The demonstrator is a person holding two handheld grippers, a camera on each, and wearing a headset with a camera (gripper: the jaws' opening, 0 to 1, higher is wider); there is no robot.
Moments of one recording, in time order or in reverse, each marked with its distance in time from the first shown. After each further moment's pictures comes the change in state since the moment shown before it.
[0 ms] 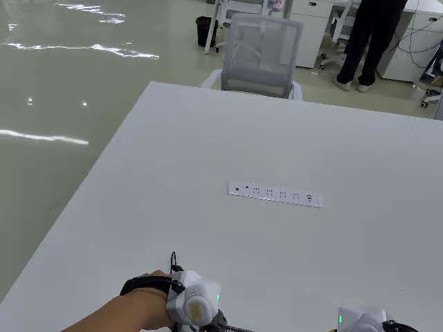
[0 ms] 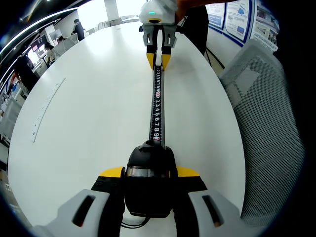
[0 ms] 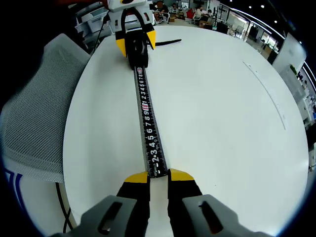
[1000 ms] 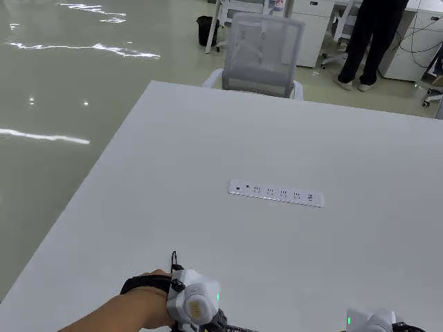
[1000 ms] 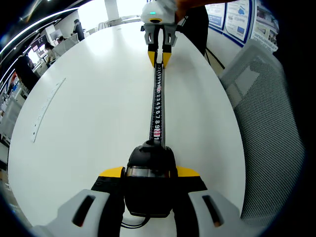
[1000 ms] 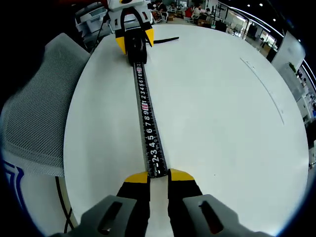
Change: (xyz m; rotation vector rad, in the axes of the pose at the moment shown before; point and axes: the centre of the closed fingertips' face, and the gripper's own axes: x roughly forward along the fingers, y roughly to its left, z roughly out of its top) left arm -0.001 -0.001 0.000 -0.002 -0.003 0.001; right arm -0.008 0.000 -0.012 0.013 0.008 -0.001
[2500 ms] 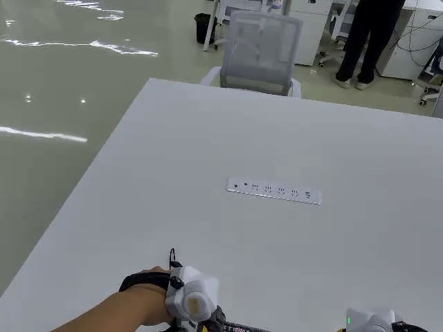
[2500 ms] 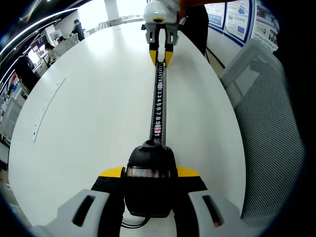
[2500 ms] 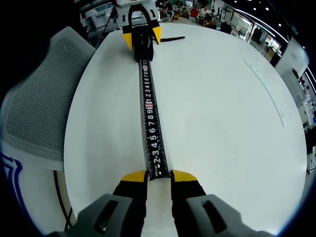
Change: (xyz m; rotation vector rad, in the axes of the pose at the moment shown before) left arm 0.000 0.000 -0.001 0.002 0.002 0.004; right arm 0.000 0.004 -0.009 0.043 0.040 -0.025
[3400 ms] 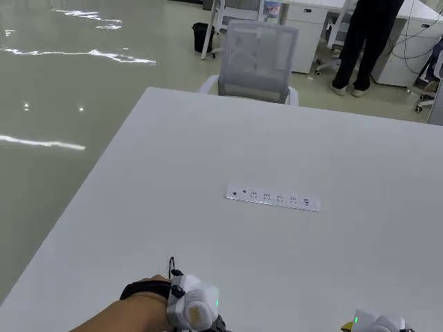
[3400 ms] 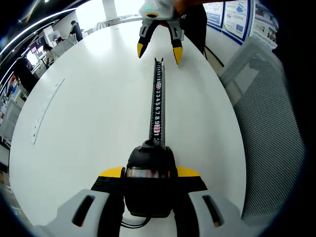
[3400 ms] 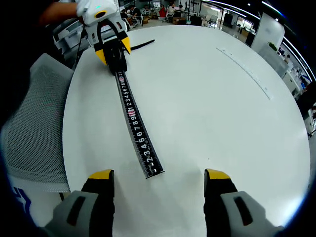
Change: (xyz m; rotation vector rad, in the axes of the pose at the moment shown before) left arm 0.001 0.000 0.001 0.017 0.010 -0.002; right arm -0.011 -0.010 0.000 0.171 -0.068 -0.060
